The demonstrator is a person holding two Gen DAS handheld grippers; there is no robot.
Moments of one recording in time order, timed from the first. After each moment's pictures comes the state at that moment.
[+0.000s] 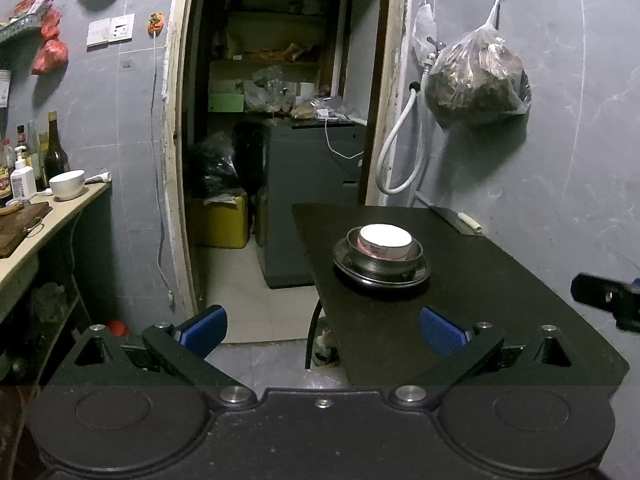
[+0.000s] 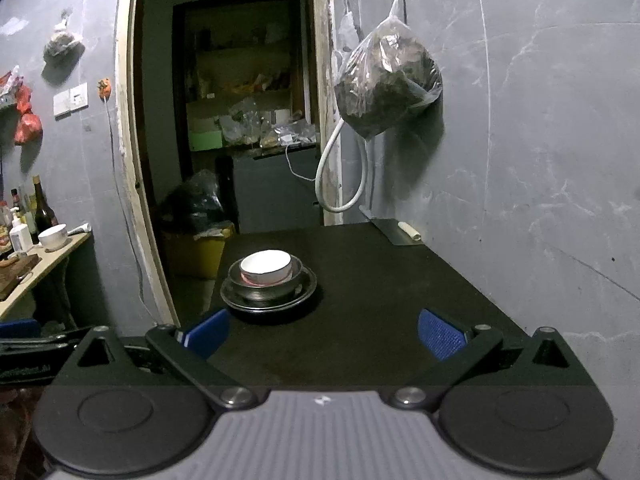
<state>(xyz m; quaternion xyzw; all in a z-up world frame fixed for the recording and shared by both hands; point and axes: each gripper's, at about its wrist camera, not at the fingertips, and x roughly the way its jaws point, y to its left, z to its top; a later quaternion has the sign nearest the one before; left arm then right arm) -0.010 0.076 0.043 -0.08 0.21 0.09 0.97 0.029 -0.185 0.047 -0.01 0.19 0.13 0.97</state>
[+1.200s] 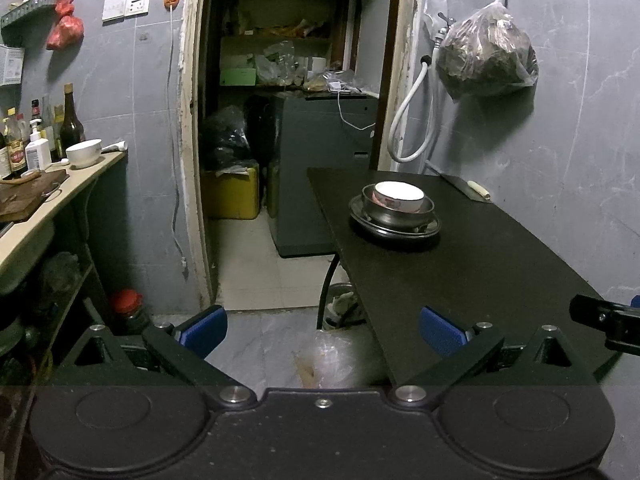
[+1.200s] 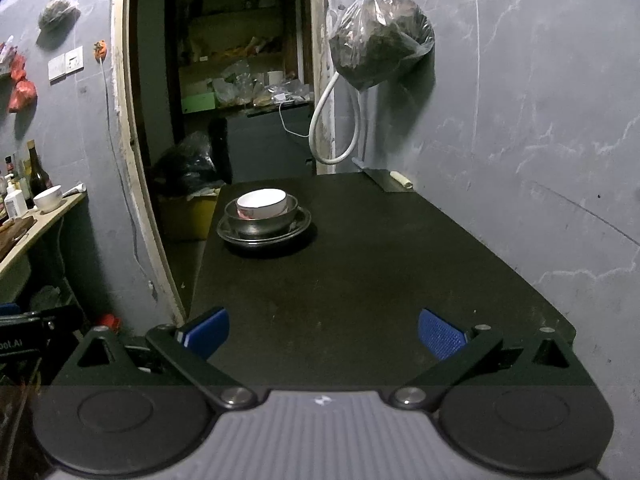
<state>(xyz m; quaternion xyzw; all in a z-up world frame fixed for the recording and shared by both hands) -0.047 0.076 0.018 -0.09 0.25 0.10 0.96 0.001 -0.188 0.012 -0.02 0.24 0.11 0.96</state>
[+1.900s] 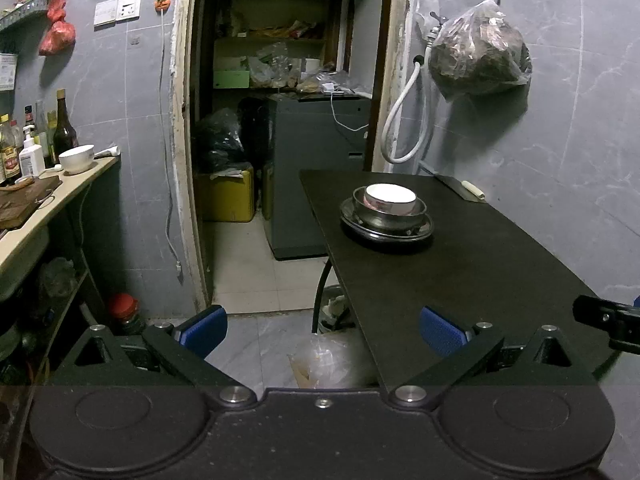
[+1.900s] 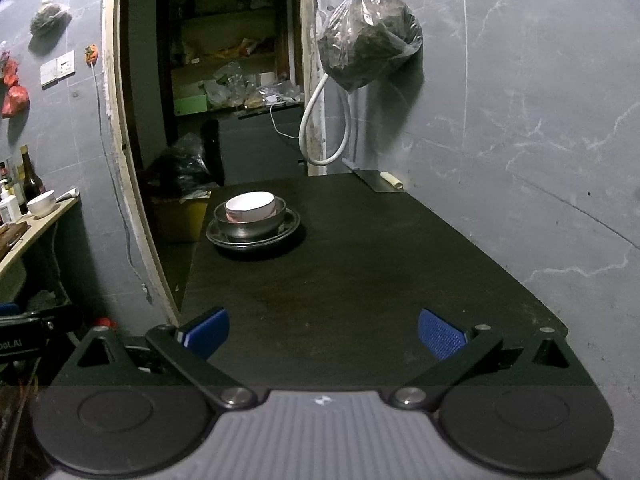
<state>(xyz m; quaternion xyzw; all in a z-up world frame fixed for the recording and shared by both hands) -0.046 0.071 0.019 -0.08 0.24 0.10 0.96 0.003 -0.197 0.013 -0.02 0.24 0.10 0.96</state>
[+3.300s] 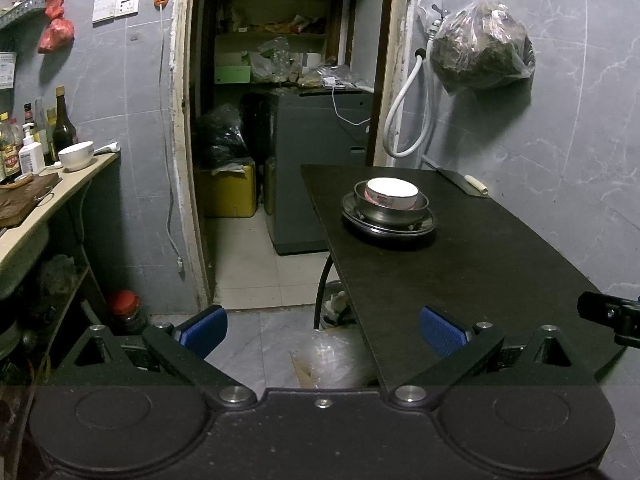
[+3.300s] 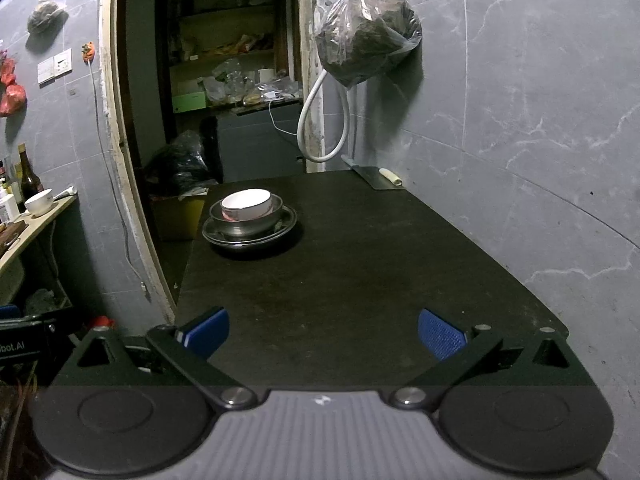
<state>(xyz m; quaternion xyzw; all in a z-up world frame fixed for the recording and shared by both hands) -0.035 0.067 0.016 -0.08 0.25 0.10 0.96 0.011 -0.199 0.012 -0.02 0.25 0.10 0.96</state>
